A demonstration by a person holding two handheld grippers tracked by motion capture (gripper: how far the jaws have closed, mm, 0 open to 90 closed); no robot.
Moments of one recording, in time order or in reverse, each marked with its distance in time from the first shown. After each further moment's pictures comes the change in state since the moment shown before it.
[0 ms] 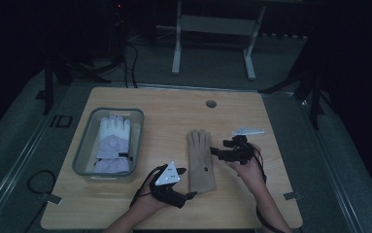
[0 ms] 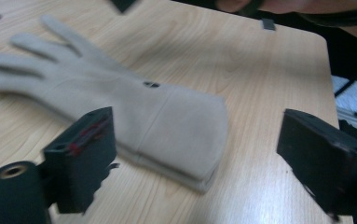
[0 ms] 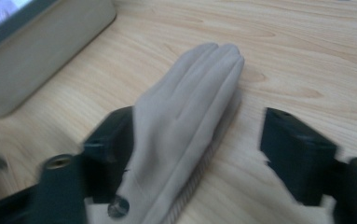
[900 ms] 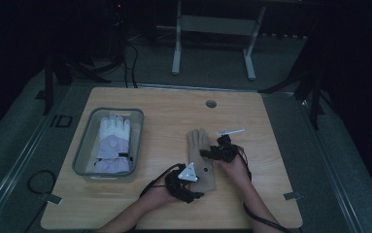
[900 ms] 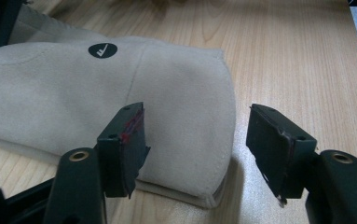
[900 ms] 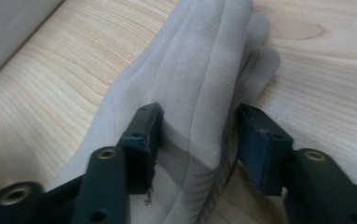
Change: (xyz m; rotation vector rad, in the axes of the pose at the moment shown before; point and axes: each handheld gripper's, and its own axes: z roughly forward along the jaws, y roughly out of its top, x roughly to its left) left arm 0.013 0.002 0.052 0.256 -0.133 0.081; right arm -0.013 -0.011 0.069 0.146 0.064 0.045
